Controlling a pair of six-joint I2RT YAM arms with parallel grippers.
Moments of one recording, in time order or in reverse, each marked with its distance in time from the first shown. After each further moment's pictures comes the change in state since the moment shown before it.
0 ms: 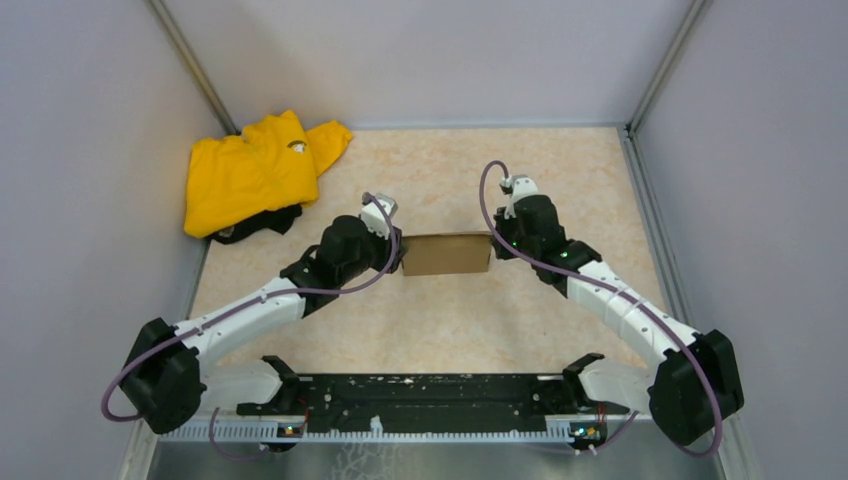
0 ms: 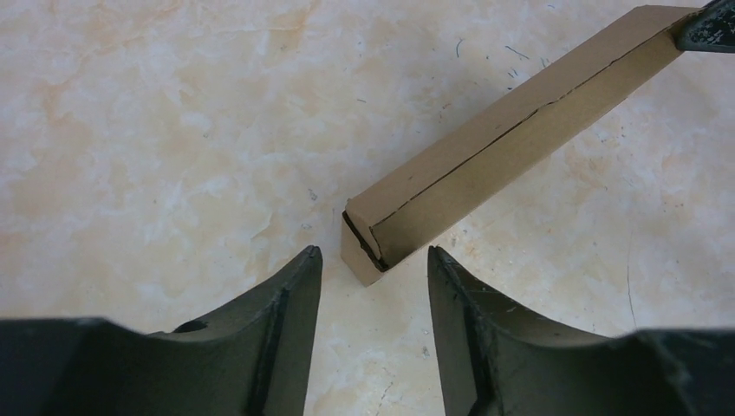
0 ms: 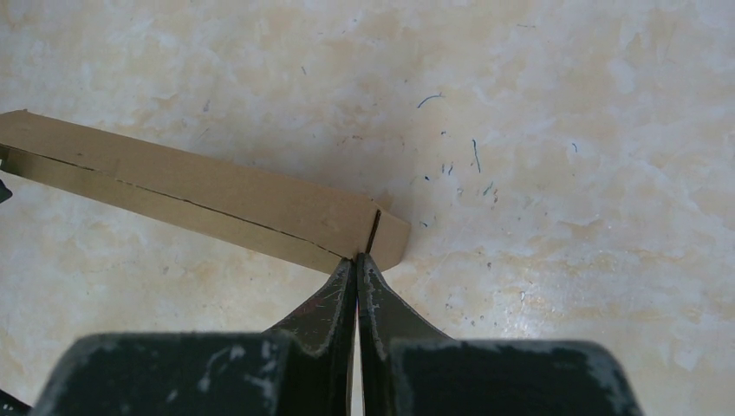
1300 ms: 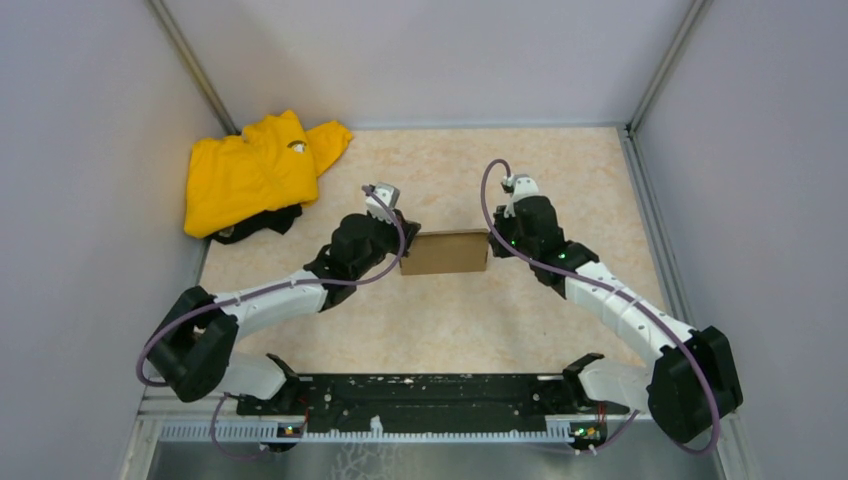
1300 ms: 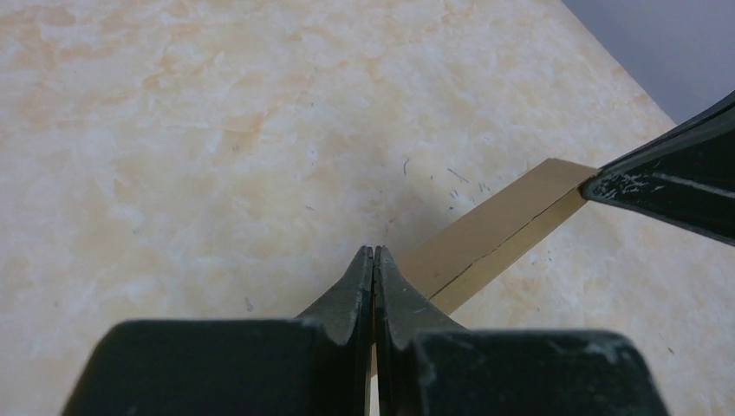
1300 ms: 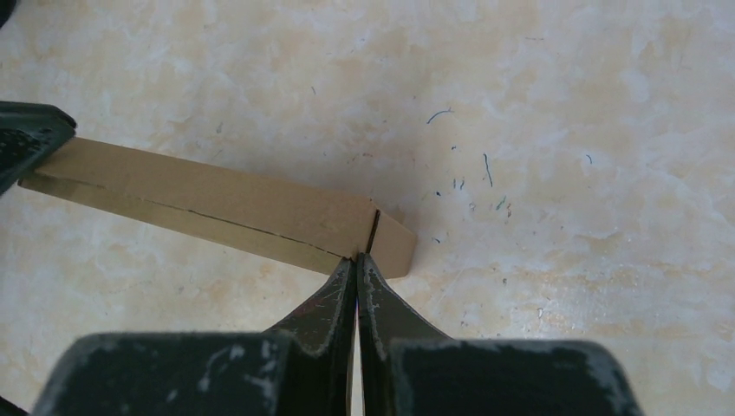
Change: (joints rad) left arm 0.000 0.173 -0.009 0.430 0.016 -0.153; right arm 0.000 0.014 -0.023 0.071 -0.001 0.043
